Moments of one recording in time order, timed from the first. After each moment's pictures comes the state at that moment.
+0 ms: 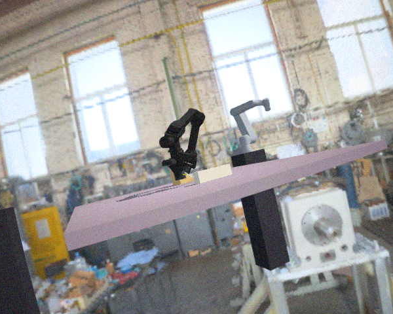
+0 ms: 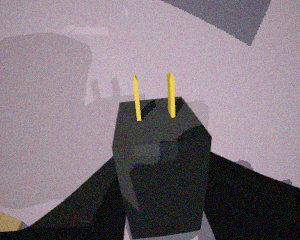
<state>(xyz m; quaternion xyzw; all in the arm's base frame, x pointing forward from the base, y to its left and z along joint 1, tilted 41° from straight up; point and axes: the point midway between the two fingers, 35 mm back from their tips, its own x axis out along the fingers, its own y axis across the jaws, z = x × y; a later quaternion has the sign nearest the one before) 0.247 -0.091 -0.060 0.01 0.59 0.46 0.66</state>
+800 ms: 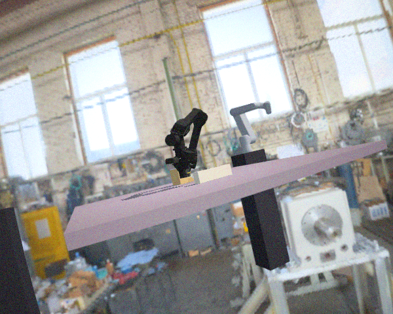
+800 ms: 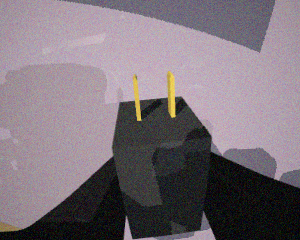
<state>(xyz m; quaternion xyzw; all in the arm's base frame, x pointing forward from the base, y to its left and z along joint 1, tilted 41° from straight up) 0.250 -0.073 -0.040 0.06 0.63 0.41 0.66</state>
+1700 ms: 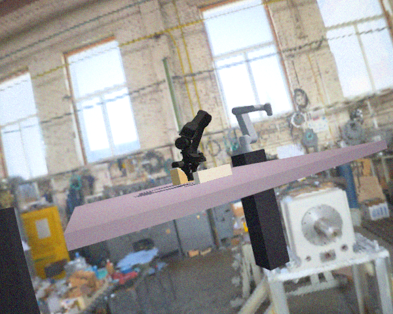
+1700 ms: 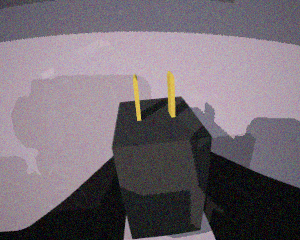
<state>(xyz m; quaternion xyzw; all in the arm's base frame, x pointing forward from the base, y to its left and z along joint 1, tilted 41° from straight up) 0.250 -0.030 -0.035 0.13 0.67 0.35 0.64</state>
